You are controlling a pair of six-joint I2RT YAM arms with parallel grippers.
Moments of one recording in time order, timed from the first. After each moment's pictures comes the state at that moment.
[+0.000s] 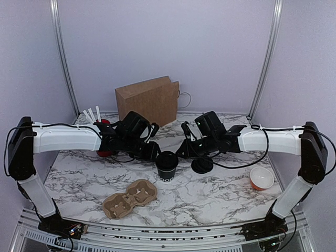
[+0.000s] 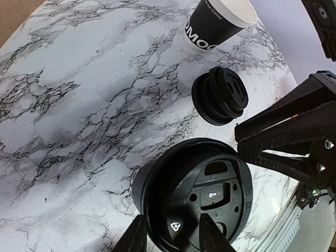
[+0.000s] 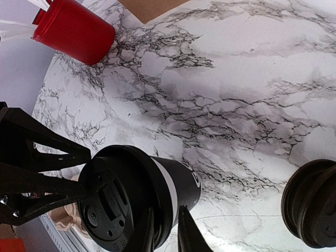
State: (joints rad) left arm -0.89 1.72 1.24 -0.33 0.12 -0.54; right arm 0.77 1.63 1.11 -0.24 -0.23 0.55
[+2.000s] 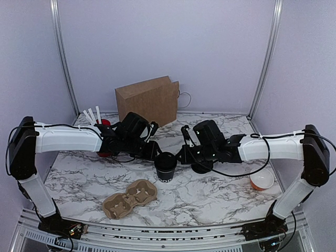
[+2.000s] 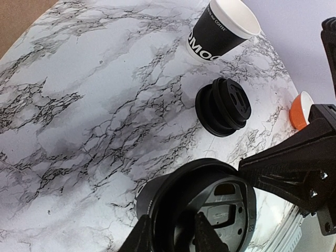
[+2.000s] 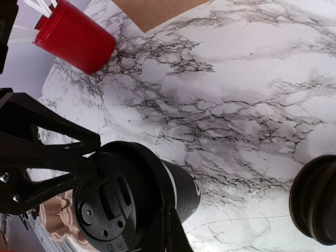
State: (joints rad) left arm -0.88 1.73 1.21 -0.26 0.11 -0.54; right arm 0.85 1.60 1.00 -0.11 -0.12 0.60
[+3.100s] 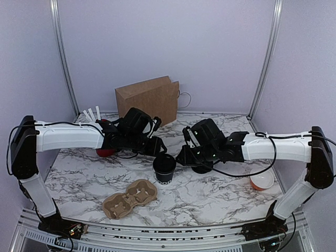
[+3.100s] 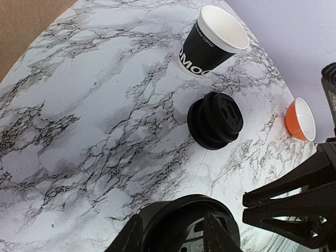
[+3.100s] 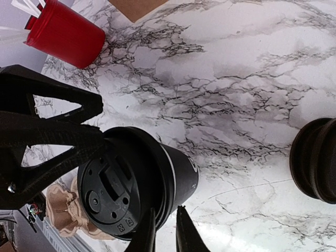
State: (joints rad) left arm -0.88 1.75 1.28 -0.27 0.09 -0.50; right arm 0.91 1.55 1.05 -0.27 -0.02 0.71
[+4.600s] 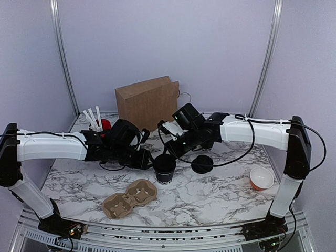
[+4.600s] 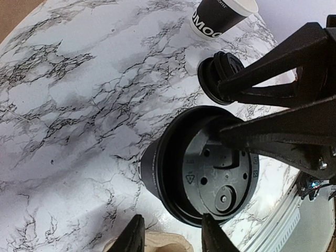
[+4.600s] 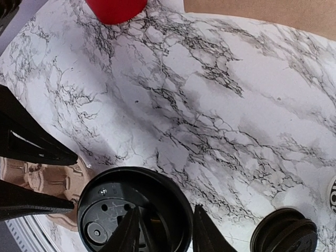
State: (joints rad) left arm -0.91 1.56 1.05 -0.30 0.09 -0.59; right arm 0.89 1.81 1.46 -0.55 -0.12 0.16
